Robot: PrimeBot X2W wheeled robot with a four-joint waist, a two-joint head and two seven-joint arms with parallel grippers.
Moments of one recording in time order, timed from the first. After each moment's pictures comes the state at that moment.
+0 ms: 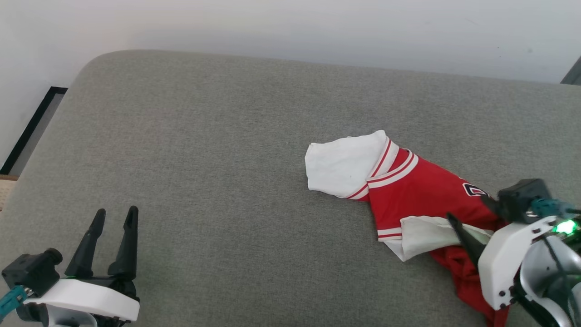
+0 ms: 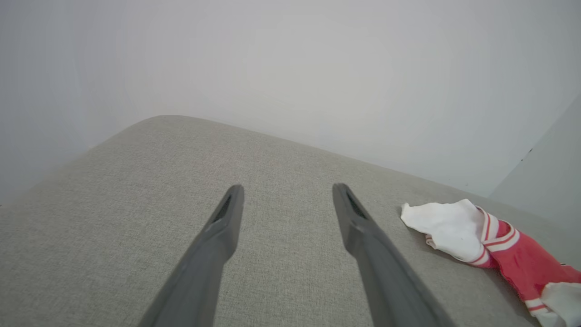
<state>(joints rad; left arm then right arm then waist) -0.03 0.40 -0.13 0.16 -0.69 -0.12 -0.26 -0.08 -0.40 0.11 -0.23 0.32 0.13 0.62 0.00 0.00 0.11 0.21</state>
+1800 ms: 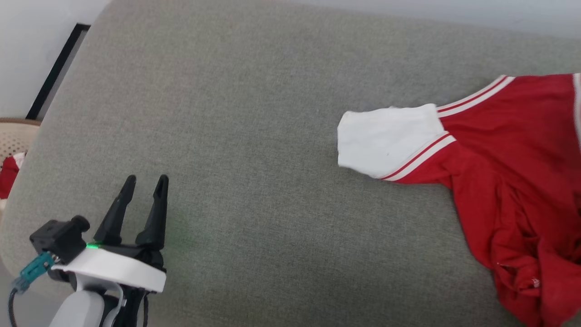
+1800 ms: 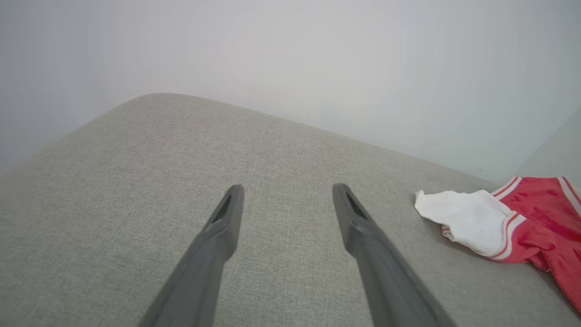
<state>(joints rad) -0.15 0.37 -0.22 0.17 -0.70 -0.13 -0.26 -0.63 -0.53 -0.02 0.49 0.30 0.13 0.54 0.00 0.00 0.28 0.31</state>
